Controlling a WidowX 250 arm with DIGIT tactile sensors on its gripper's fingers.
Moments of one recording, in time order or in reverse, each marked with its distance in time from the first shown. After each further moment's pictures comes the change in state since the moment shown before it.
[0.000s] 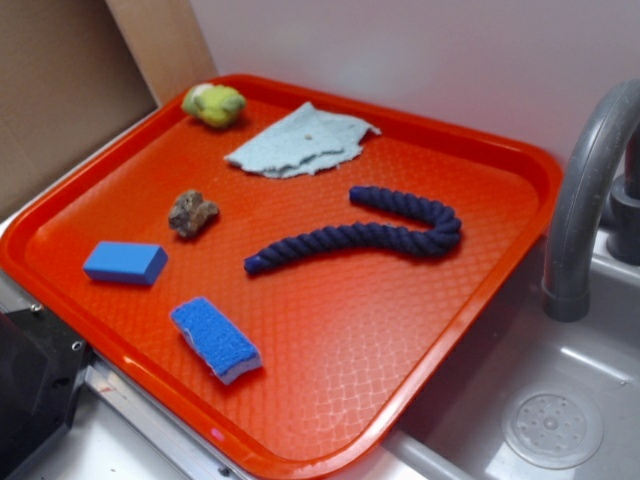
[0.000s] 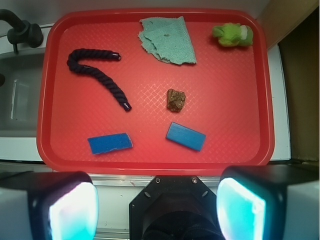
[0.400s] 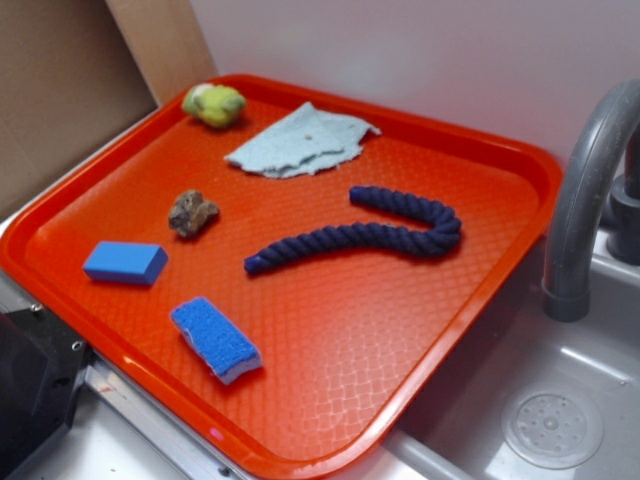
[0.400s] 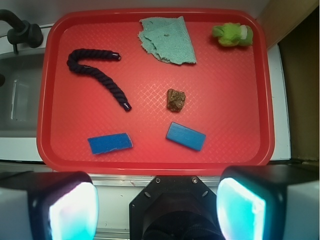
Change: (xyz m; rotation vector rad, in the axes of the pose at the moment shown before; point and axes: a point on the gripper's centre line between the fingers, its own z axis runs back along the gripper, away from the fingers) arm 0.001 0.000 -0.004 0.000 0.000 0.016
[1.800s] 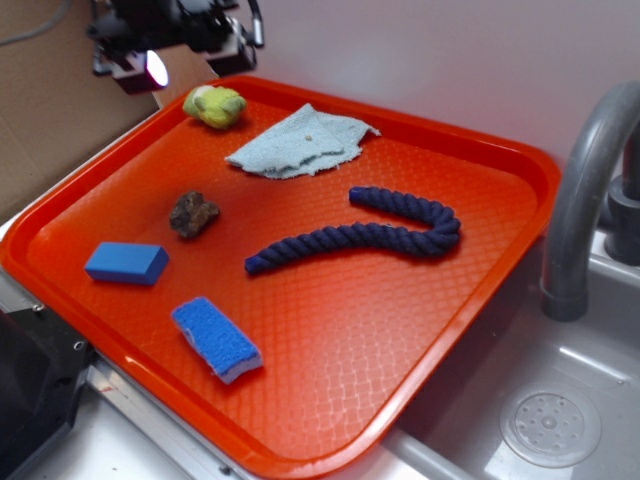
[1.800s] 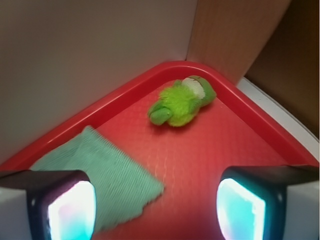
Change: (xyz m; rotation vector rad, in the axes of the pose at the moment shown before) arm 0.142 0.060 -0.147 0.222 -0.332 0.660
